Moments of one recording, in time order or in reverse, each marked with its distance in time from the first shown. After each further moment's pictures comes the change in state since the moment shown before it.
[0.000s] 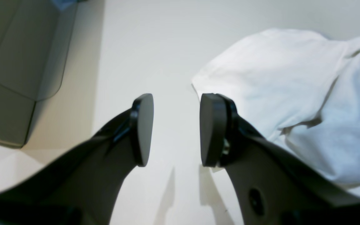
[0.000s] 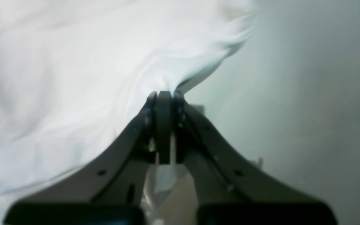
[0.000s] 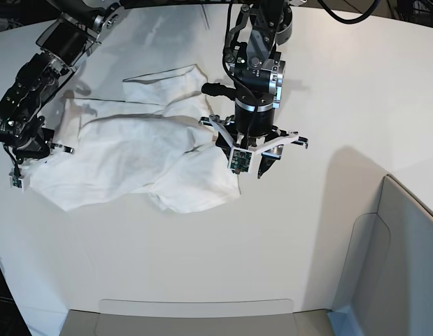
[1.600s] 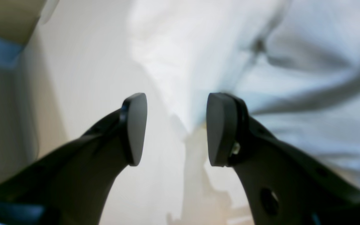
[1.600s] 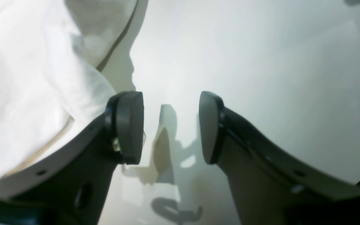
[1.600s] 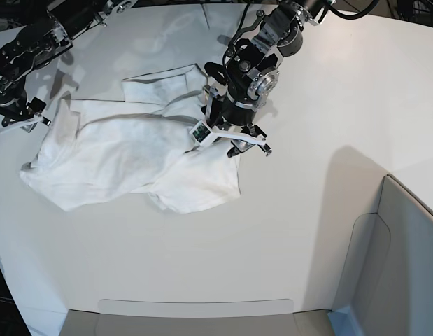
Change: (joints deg) left arm -6.1 -13.1 13.6 -13.7 0.3 -12.3 -0.4; right arm -6.0 -5.4 16.2 9.5 1.3 0.0 0.2
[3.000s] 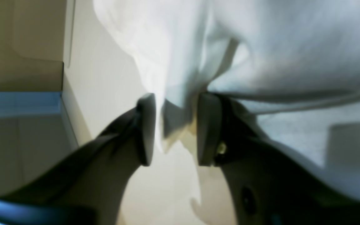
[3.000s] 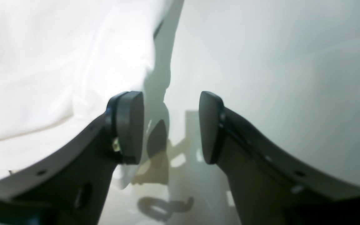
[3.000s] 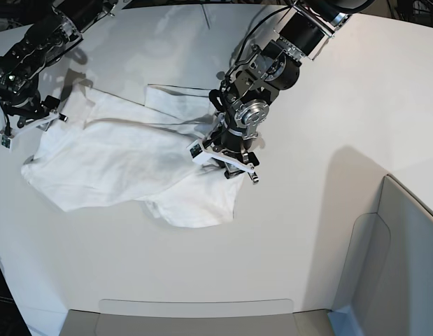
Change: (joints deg) left arm -12.4 0.2 2.2 -21.7 9.8 0.2 -7.8; right arm -3.1 -1.1 -6.0 1.2 0.0 0.0 0.0
